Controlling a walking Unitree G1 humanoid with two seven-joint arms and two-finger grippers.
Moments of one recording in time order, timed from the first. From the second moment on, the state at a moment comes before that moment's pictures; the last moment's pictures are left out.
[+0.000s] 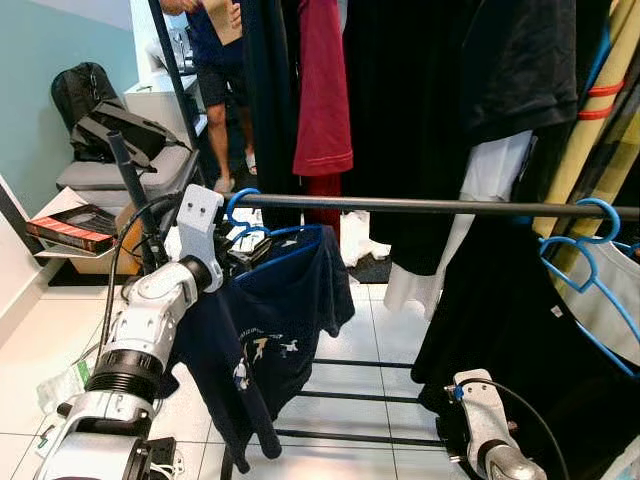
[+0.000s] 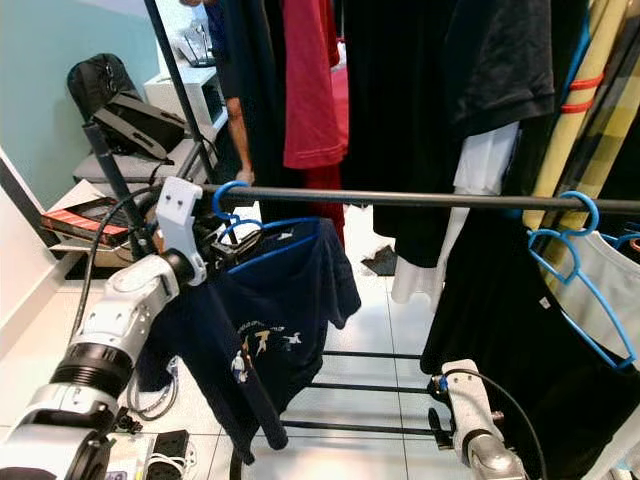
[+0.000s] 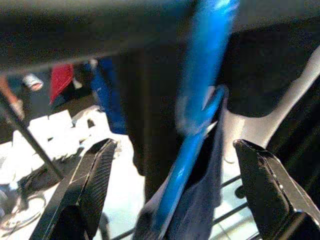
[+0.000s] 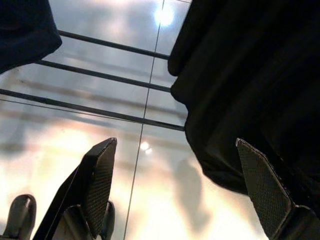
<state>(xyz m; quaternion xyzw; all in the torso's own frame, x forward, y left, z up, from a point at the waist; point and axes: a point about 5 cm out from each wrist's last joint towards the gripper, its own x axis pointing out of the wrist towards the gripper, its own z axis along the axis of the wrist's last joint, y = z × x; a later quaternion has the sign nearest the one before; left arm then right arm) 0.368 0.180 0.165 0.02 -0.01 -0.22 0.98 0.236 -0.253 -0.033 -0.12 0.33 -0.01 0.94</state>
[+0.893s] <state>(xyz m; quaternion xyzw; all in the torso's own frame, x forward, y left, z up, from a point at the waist) 0.373 0.172 0.165 0.03 -0.01 -0.25 0.97 0.225 -0.272 -0.032 -0.12 0.33 -0.02 0.94</state>
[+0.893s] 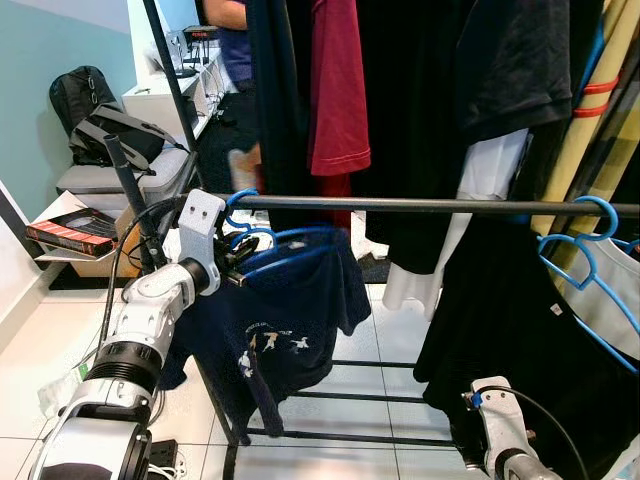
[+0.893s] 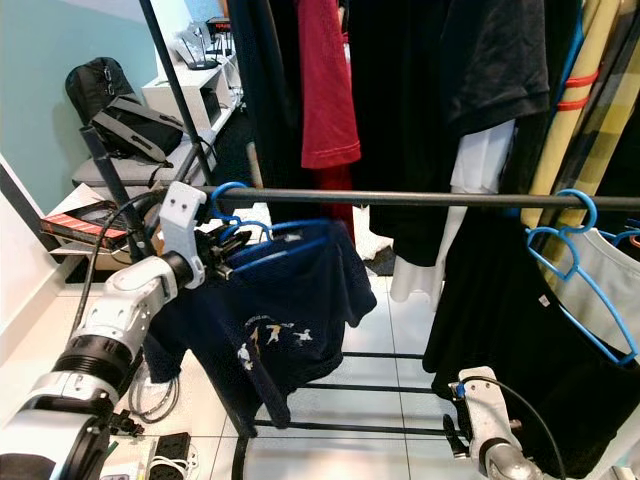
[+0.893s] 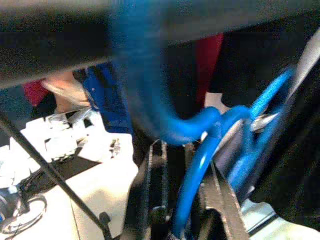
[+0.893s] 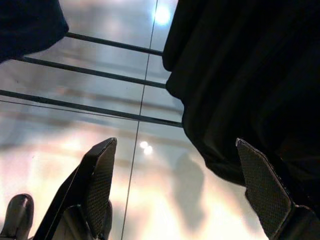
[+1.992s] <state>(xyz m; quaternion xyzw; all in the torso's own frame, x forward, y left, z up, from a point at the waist) 0.310 0.223 0.177 0.06 -0.02 -0.38 0.92 0.228 -0.276 -0.028 -0.13 0.33 -0.02 0.94</state>
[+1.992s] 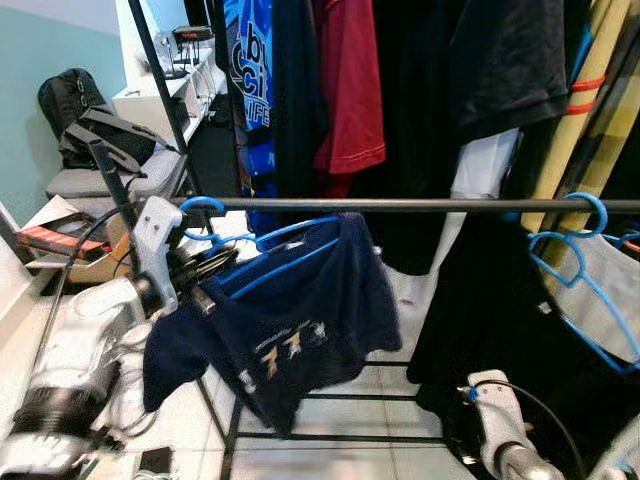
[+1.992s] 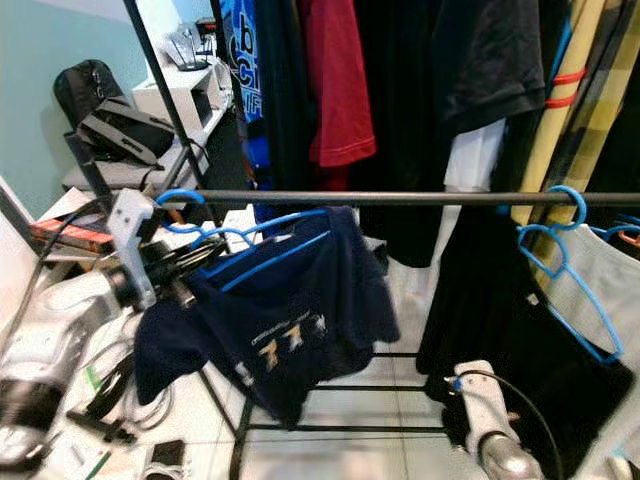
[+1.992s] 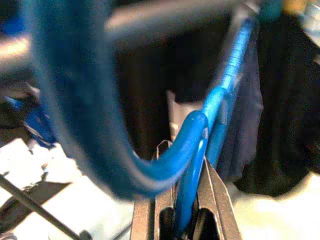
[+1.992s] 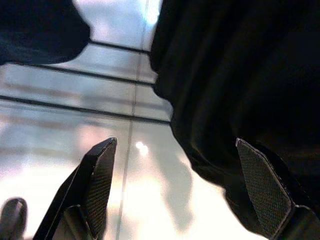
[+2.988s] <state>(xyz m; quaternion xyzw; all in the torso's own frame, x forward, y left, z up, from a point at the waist) 0.267 0.180 0.170 0.04 0.04 -0.53 0.84 0.244 -0.270 0.100 -0.02 0.12 0.36 0.92</state>
